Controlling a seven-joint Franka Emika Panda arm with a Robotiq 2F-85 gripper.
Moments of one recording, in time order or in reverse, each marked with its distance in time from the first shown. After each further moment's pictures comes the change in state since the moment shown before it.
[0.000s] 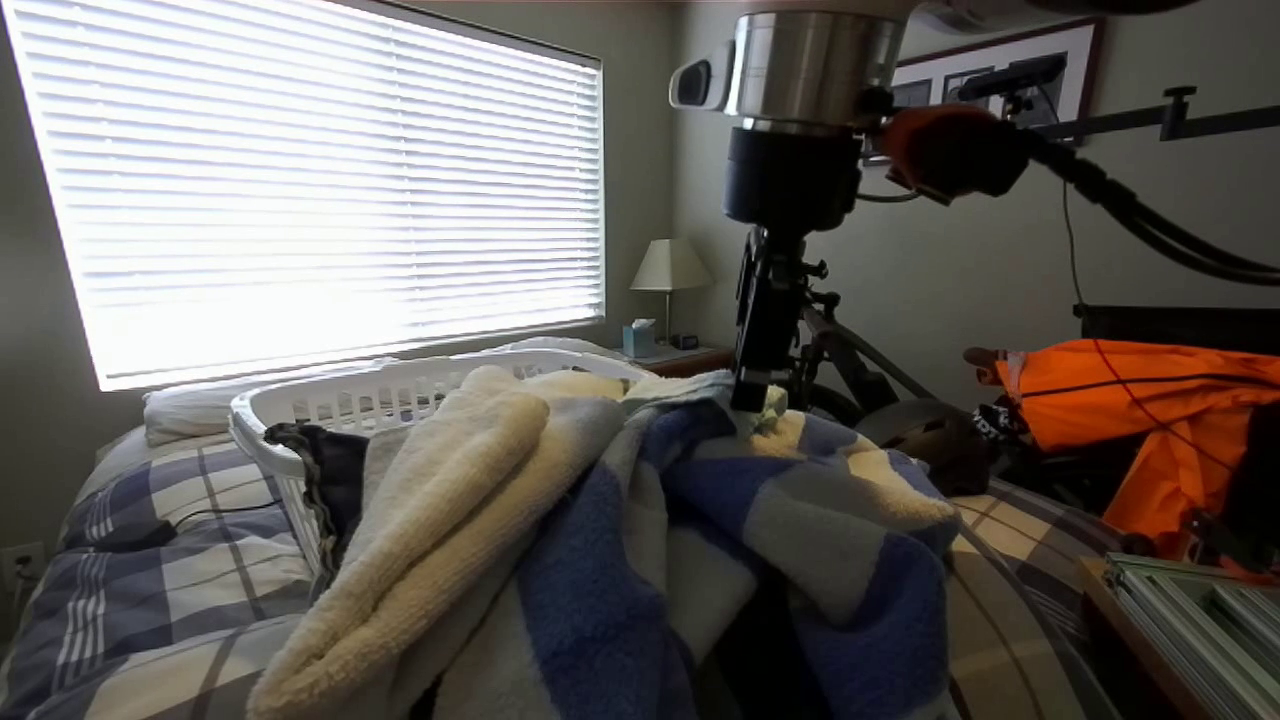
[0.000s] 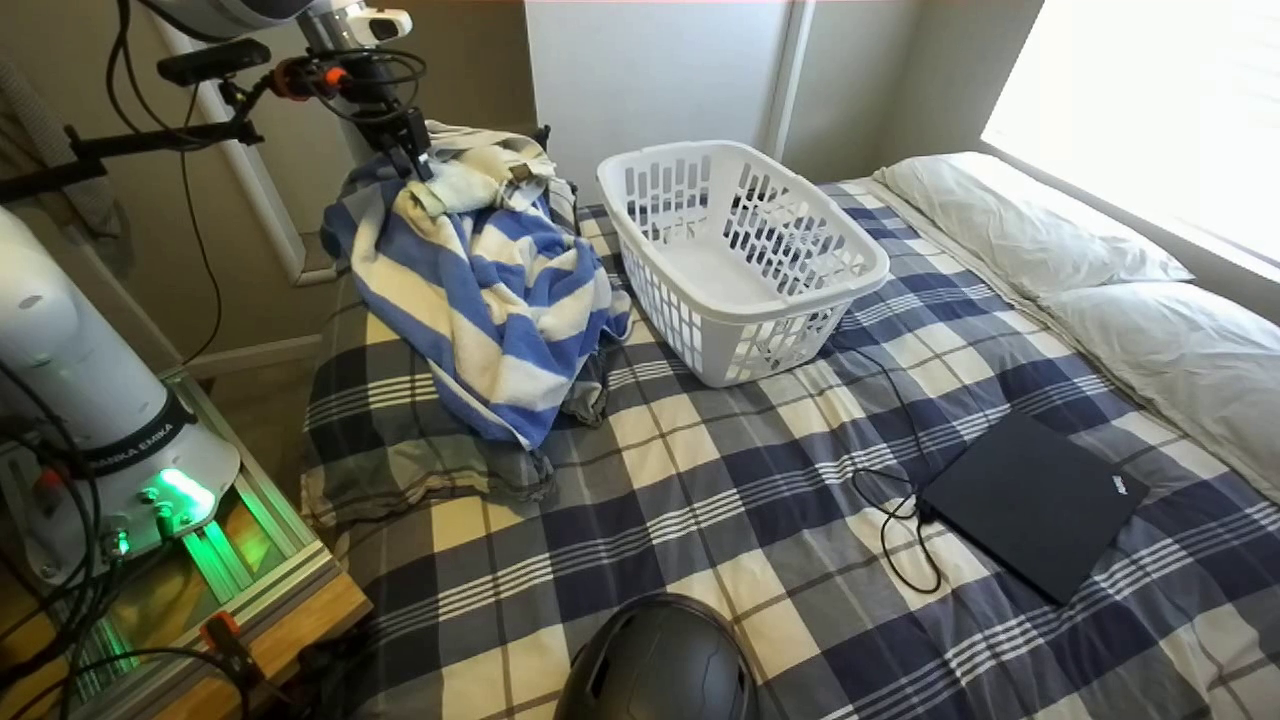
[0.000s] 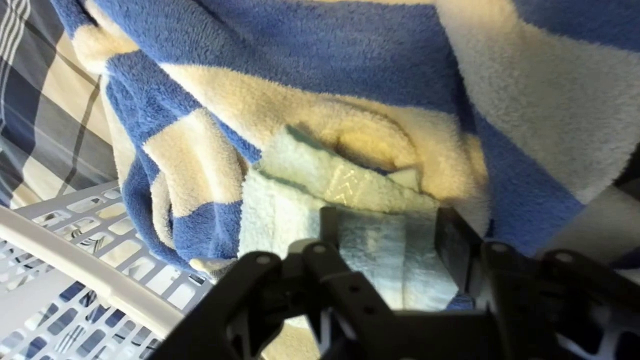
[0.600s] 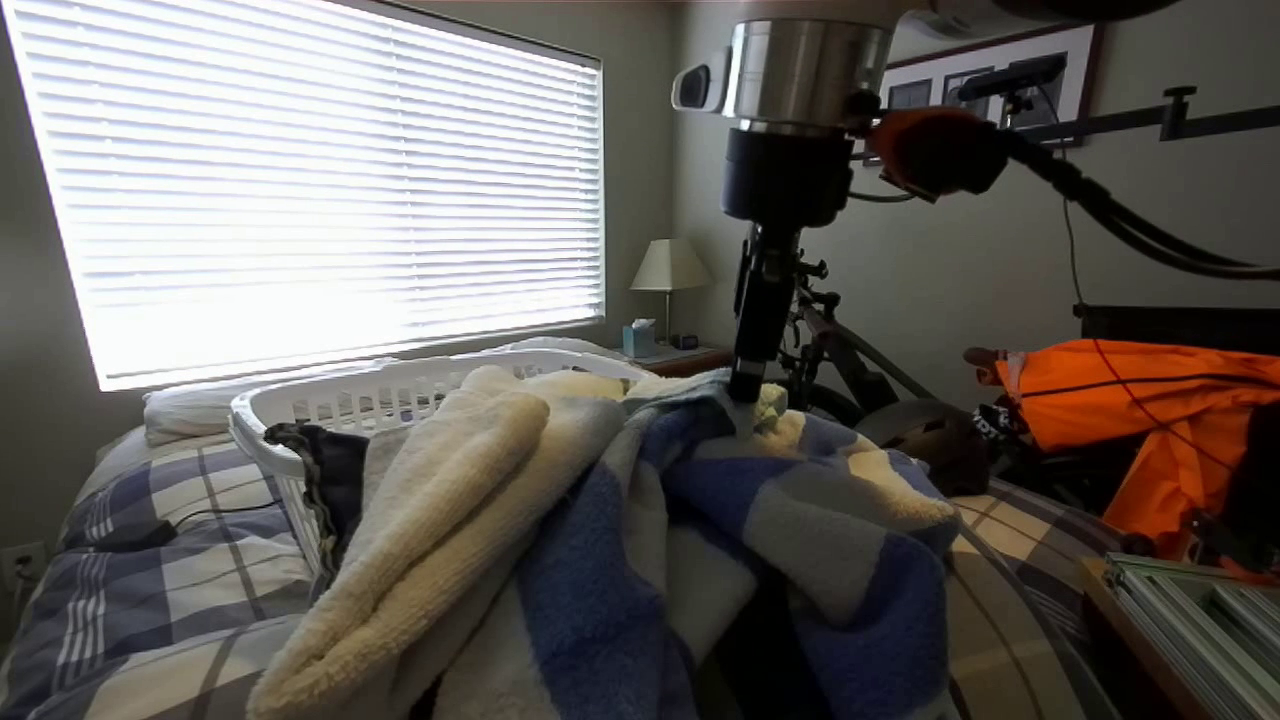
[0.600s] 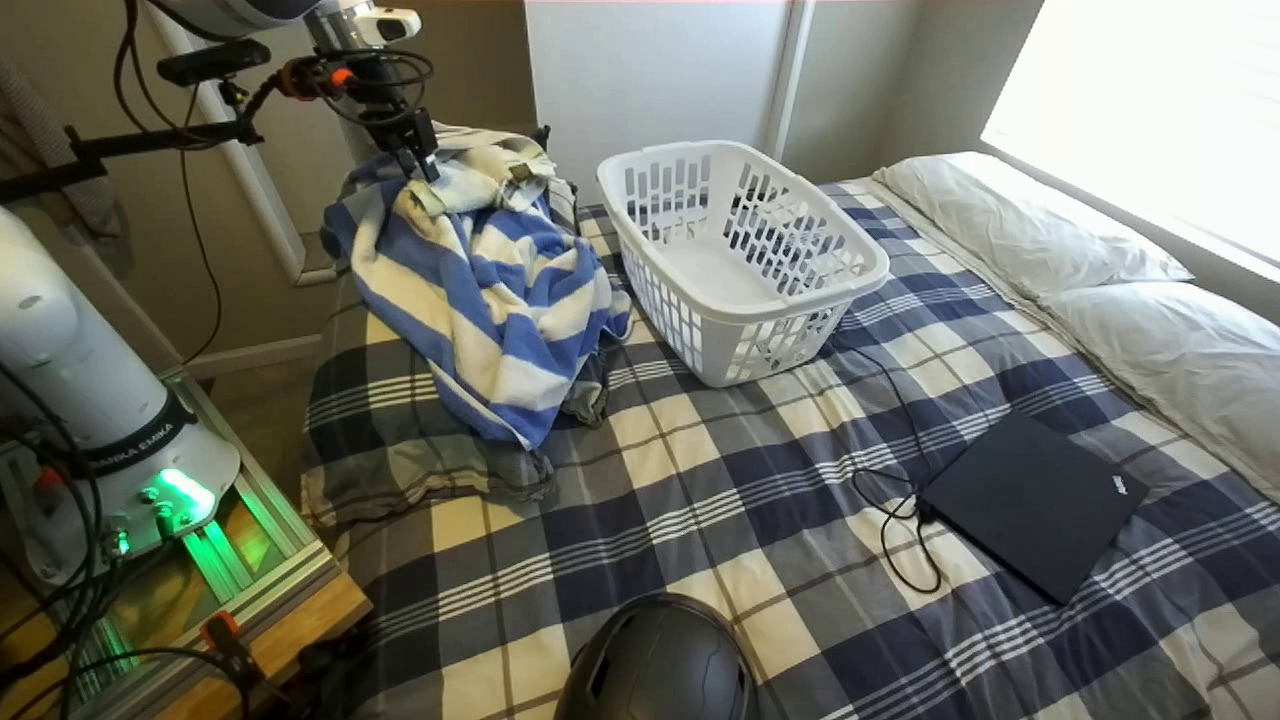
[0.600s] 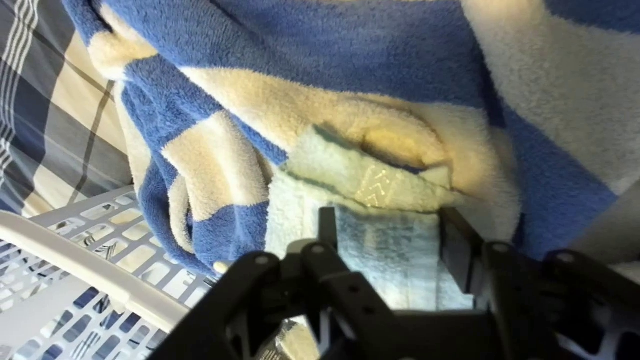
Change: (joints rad) arm -0.003 0.000 -0.032 0.003 -0.003 0.002 0.000
